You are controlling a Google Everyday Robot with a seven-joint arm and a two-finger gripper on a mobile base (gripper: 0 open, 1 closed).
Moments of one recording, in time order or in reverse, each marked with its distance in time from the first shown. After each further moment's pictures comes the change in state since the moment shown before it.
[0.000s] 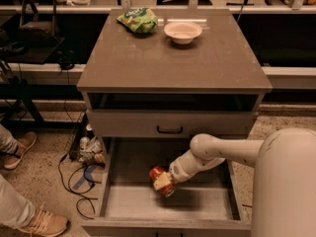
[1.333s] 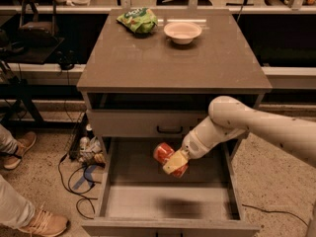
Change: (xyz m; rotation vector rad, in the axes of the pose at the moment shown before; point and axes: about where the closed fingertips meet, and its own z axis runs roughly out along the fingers) arm -0.021 0.080 -0.159 0.022 0.018 -0.359
